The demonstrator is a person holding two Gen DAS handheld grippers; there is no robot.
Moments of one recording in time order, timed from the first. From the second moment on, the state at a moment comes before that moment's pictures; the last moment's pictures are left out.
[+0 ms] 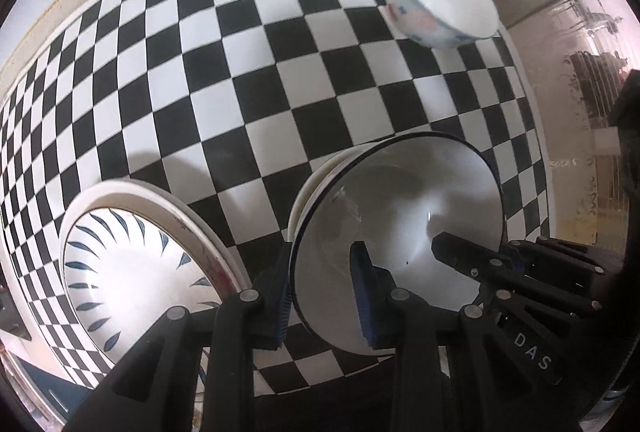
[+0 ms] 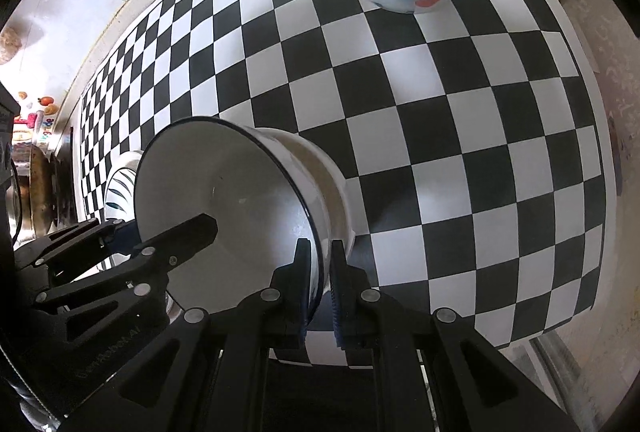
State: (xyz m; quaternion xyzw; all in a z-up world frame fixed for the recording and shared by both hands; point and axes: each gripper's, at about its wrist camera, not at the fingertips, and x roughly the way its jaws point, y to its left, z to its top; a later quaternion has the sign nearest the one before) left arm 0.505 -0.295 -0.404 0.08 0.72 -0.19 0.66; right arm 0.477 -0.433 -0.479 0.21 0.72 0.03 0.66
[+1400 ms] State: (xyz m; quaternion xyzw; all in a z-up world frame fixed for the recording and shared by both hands) left arm 0.514 -0.284 -0.357 0.07 0.69 -0.17 0.70; right arm 0.486 -0.457 -0.444 0.20 0.73 0.01 0.66
